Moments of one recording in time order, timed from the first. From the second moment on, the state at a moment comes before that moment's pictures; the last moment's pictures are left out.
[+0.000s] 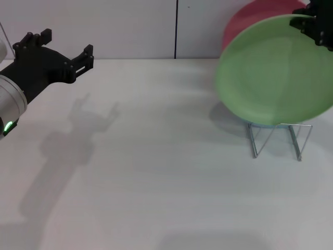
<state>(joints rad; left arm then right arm) 0.02 -2.06 -1.37 -1.64 2.24 -0.24 0.83 0.56 2.07 -1.09 -1.98 -2.59 -1.62 1.88</state>
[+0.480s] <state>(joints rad) 0.01 -2.06 -1.37 -1.63 2.24 -0.25 0.84 0.54 2.07 -1.09 -1.98 -2.62 -1.62 1.87</state>
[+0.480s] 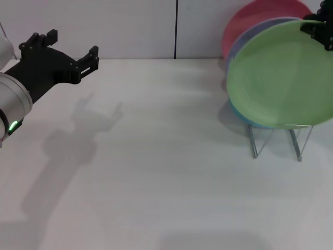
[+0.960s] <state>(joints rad) -0.03 -2.06 -1.37 -1.60 2.24 -0.25 0.83 0.49 2.08 -1.12 -1.98 -2.65 -1.63 1.87</state>
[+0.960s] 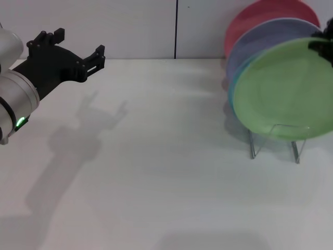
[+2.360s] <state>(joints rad) -0.06 -2.06 -1.31 -1.46 2.27 0.14 0.85 0.24 2.08 -1.12 -1.93 -2.03 -1.12 1.95</state>
